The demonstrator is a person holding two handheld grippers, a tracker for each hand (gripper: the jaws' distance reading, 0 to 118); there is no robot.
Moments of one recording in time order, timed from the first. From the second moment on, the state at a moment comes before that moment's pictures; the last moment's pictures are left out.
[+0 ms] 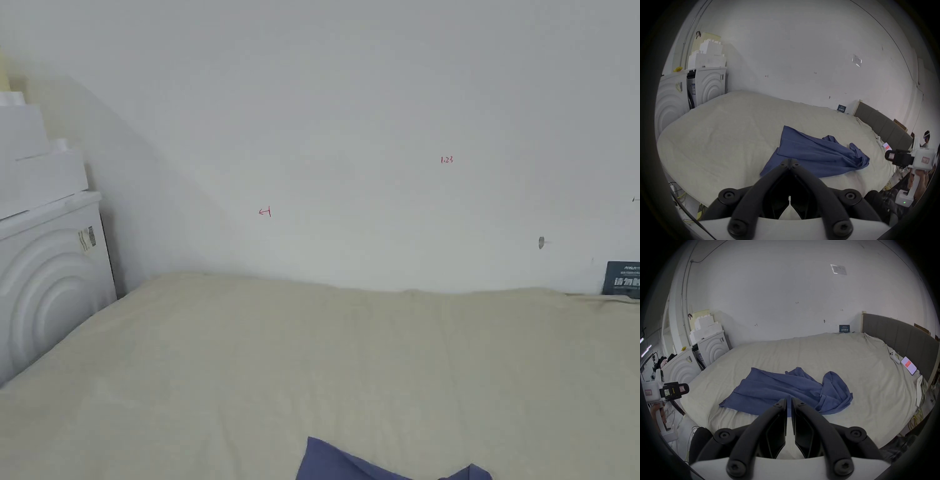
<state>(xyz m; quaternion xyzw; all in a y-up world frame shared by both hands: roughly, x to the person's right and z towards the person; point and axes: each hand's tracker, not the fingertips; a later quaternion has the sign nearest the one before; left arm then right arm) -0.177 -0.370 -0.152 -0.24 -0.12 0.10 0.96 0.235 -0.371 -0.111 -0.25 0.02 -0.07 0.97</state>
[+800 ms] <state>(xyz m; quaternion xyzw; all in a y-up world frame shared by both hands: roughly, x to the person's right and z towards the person) -0.141 -0.380 -0.259 -0.28 -0.16 0.02 0.95 0.254 -0.386 -0.114 -0.26 0.00 -0.11 0.96</state>
